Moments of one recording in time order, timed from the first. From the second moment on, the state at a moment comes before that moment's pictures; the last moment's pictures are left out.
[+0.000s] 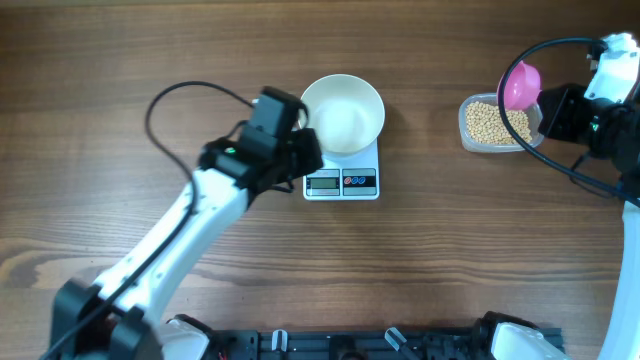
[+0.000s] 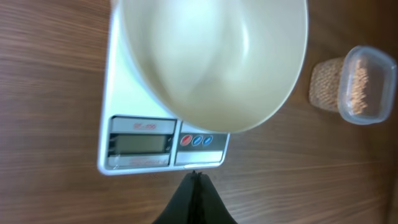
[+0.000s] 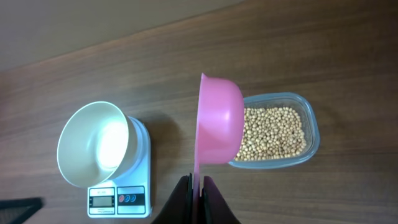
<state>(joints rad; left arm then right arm) -0.51 1.52 1.13 -0.59 0.18 -0.76 -0.26 1.28 1.51 -1.05 -0.35 0.03</state>
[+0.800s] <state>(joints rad) -0.70 1.76 1.13 -0.51 0.05 -0.76 -0.26 1.28 1.51 -1.06 -0.35 0.02</state>
